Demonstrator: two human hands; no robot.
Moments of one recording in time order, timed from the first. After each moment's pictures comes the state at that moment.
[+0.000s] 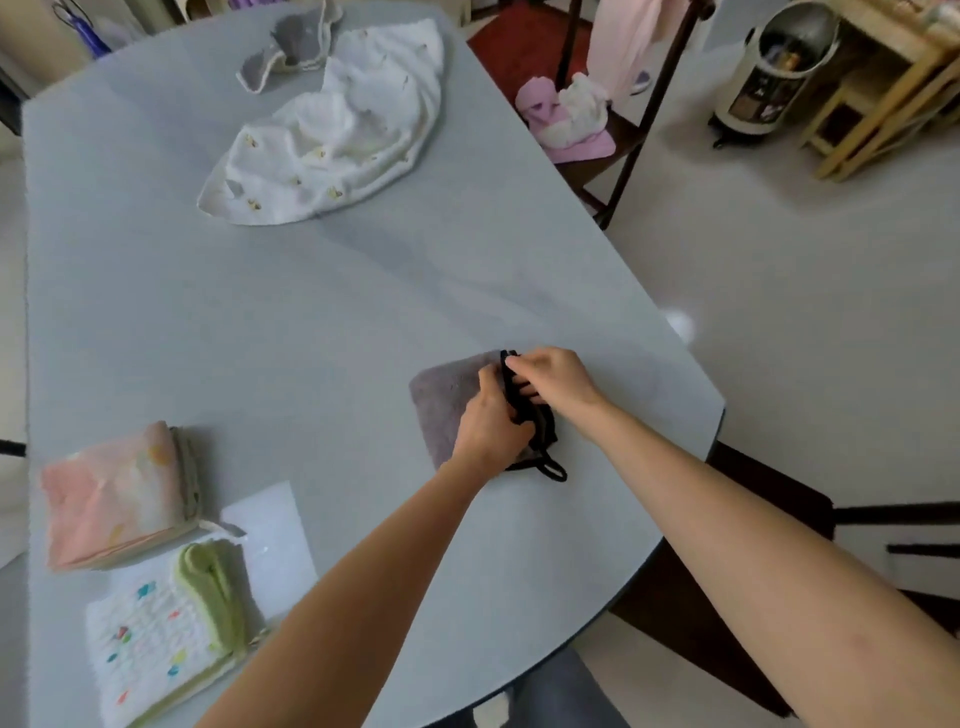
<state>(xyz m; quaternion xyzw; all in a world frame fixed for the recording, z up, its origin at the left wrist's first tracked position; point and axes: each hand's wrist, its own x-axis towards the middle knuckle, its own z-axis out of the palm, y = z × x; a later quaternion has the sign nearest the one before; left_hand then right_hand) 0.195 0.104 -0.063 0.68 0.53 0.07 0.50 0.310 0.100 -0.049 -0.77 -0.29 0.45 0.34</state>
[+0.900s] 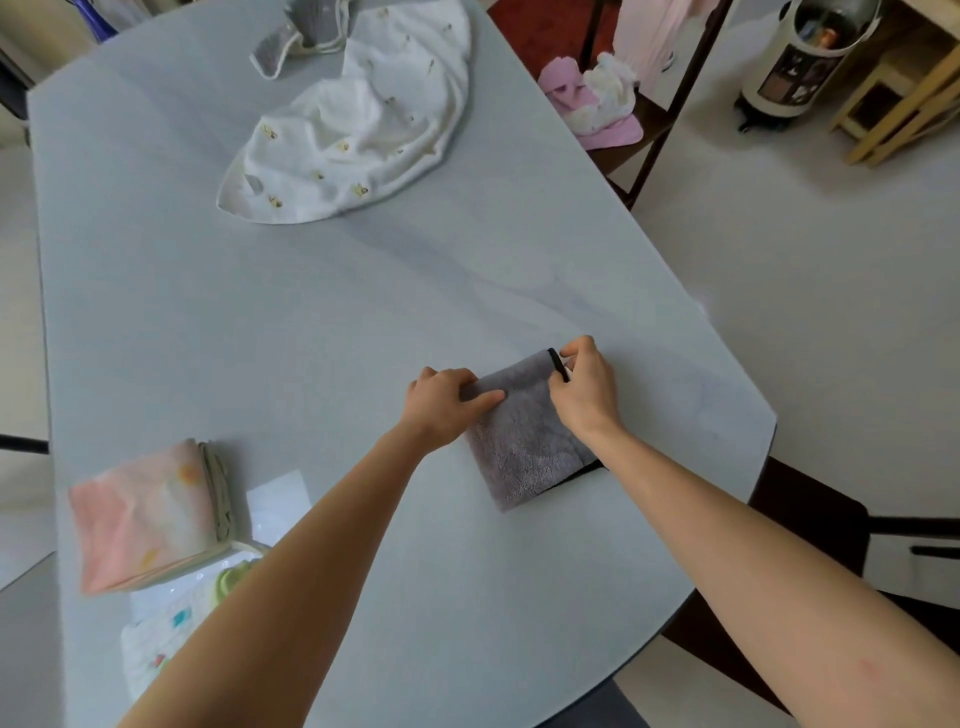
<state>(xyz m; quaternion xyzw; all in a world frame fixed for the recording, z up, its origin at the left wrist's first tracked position) 0.128 0.199 -0.085 0.79 0.50 -0.04 0.36 0.293 0.122 -0.086 -0.86 -0.34 0.26 0.29</state>
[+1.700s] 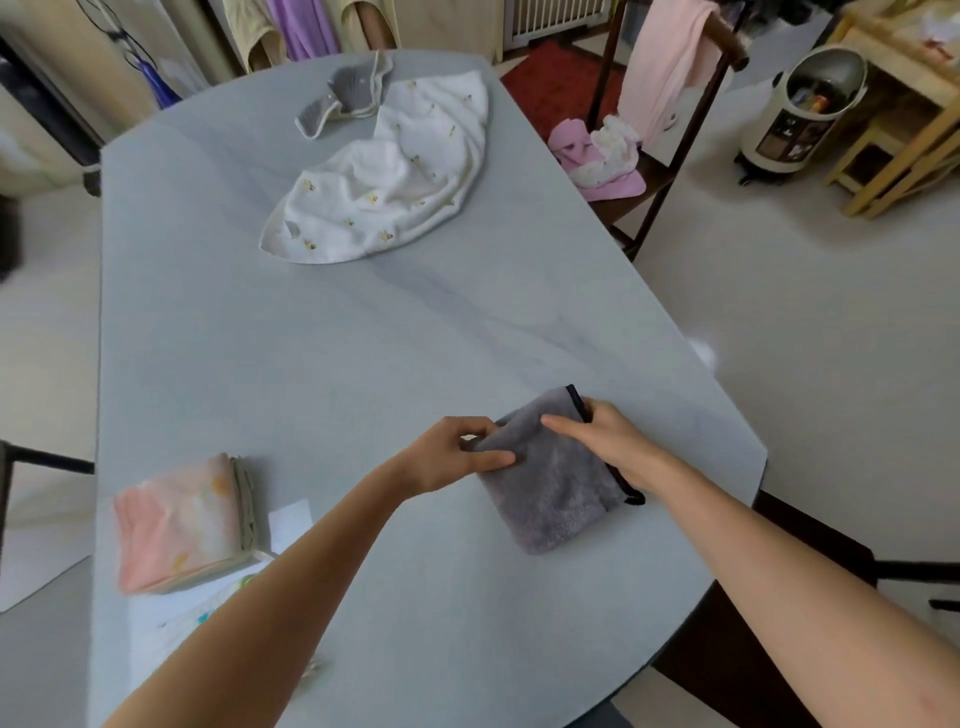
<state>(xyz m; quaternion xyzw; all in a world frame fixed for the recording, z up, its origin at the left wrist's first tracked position) 0.103 0.178 -0.052 0.69 0.38 -0.02 0.61 0.312 0.089 -0.058 -0.69 -0.27 0.57 0.35</state>
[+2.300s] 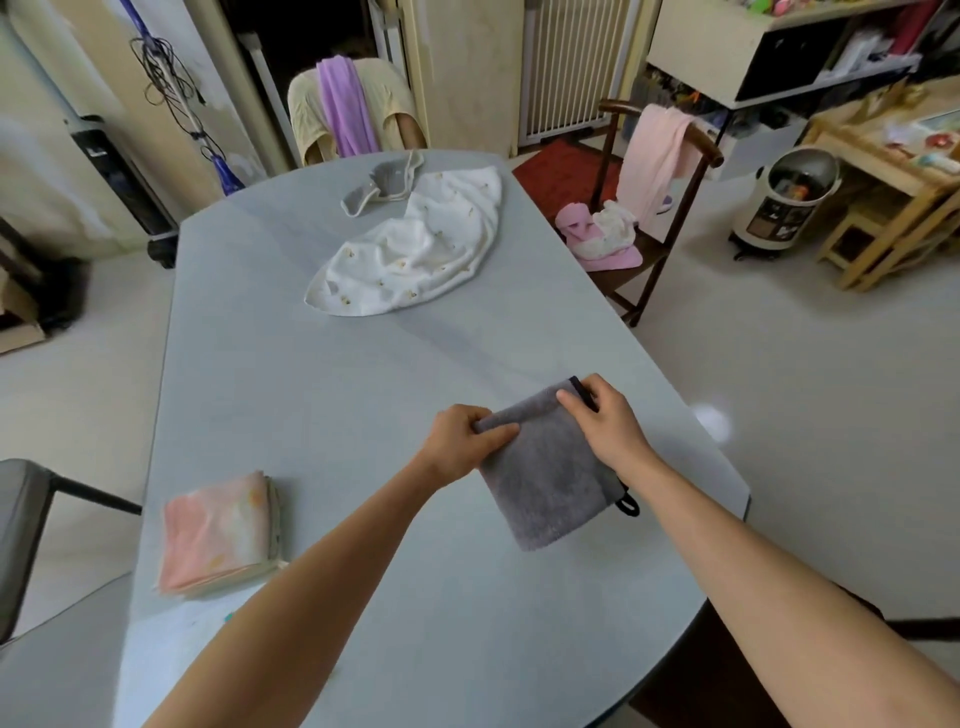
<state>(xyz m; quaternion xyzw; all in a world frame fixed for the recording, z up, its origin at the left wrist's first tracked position) 0.119 0.167 0.018 0.74 0.48 0.11 0.46 0.310 0.092 0.017 -0.73 -0.41 0.35 0.43</state>
